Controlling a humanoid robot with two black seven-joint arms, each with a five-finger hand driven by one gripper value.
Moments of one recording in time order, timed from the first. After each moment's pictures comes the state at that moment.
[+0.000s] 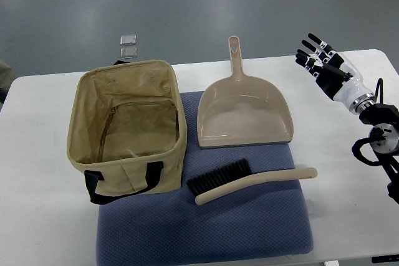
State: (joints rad) left arm 0.00 0.00 -0.11 -0.12 -0.06 -0.04 0.10; right arm 0.40 -0.28 1.26 1.03 -0.52 0.21 0.09
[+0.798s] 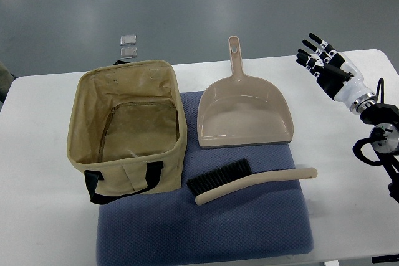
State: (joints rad) left arm 0.00 0.00 -0.11 -0.12 -0.06 -0.04 0.10; right arm 0.40 -0.28 1.26 1.03 -0.52 0.21 0.09
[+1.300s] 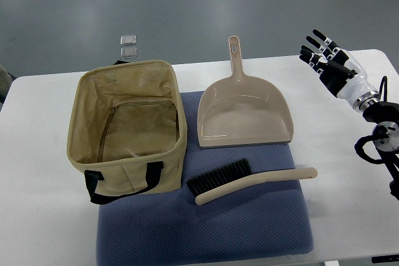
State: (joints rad) left arm 0.00 0.00 -0.11 -0.12 -0.06 -0.04 0.10; right arm 0.40 -0.28 1.28 1.03 -0.52 0.21 0.09
